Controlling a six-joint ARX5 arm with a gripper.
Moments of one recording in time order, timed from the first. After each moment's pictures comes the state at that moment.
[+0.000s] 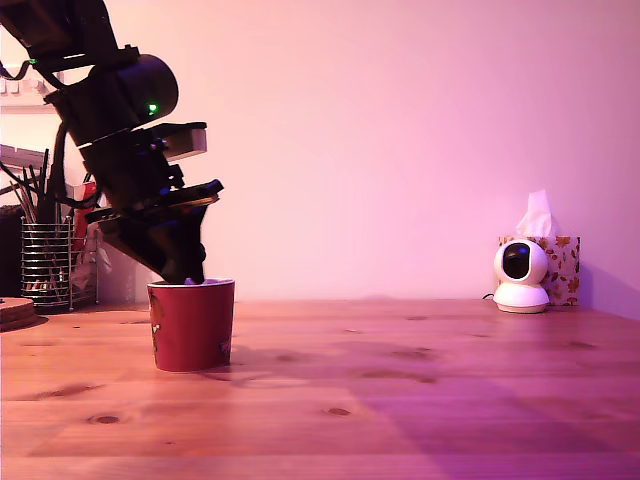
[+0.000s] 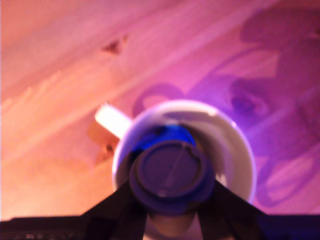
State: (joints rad) arm -0.35 1.85 1.37 -0.55 0.18 0.11
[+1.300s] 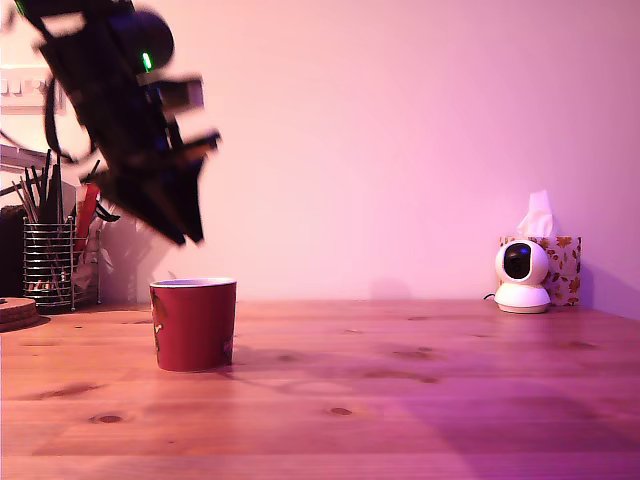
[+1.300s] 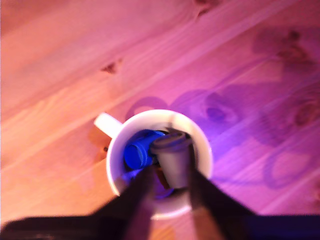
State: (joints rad) arm -0.35 1.73 1.38 -0.65 0.19 0.11
